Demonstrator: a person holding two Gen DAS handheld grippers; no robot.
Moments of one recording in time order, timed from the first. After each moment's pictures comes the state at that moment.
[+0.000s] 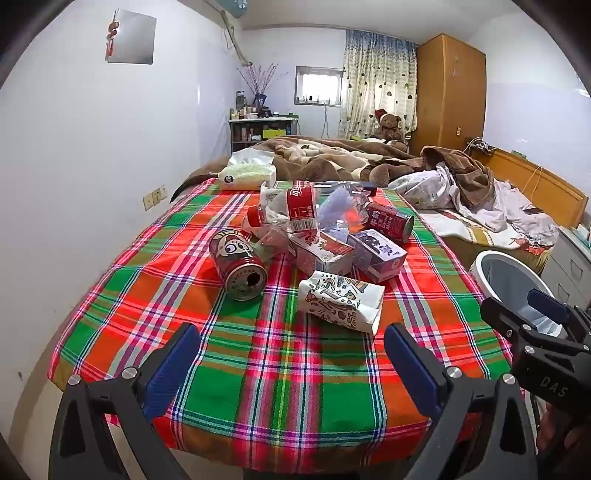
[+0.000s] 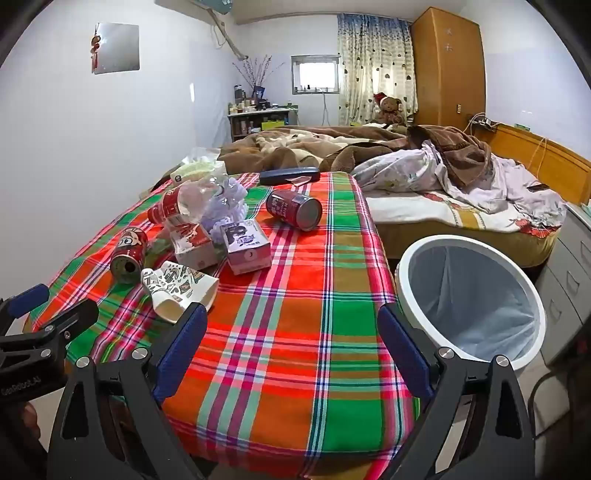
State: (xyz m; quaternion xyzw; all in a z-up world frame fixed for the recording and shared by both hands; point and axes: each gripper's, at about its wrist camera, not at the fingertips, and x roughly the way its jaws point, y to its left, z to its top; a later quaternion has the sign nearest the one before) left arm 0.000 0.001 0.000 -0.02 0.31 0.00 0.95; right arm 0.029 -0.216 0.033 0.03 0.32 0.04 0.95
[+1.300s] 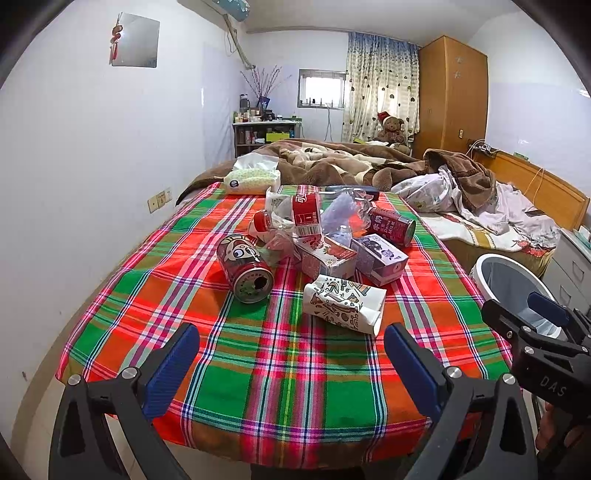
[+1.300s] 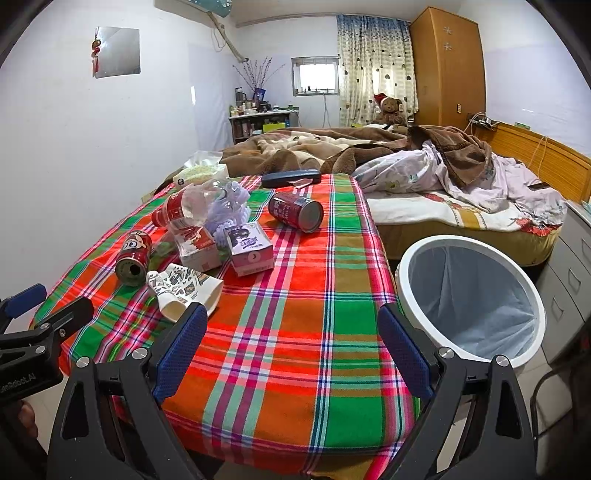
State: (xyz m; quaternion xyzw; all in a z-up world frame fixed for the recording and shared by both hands) left arm -0.009 0.001 0.010 -0.02 0.31 0.02 0.95; right arm 0.026 -0.216 0.035 0.03 0.32 0.05 0.95
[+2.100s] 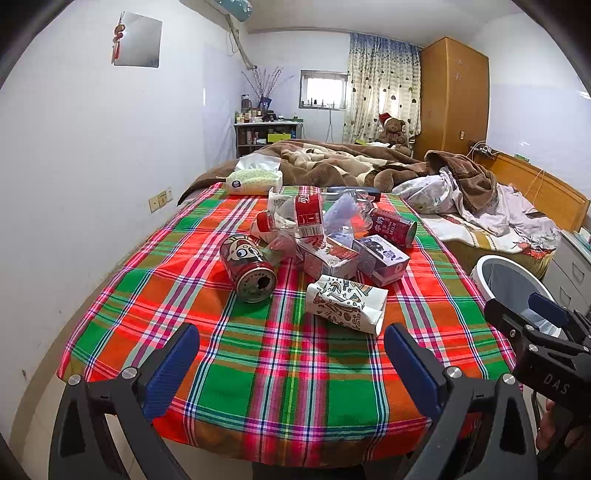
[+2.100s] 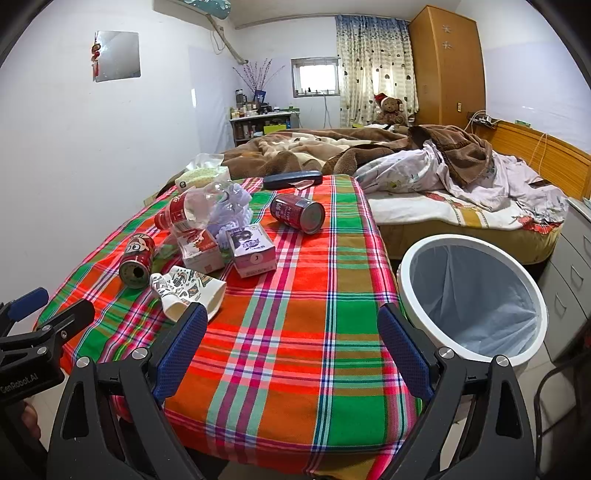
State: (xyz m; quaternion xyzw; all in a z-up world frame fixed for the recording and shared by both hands) left arm -0.012 0.004 0.012 -0.02 0.31 0.02 0.95; right arm 0.024 -0.217 0.036 0.04 0.31 0.05 0.95
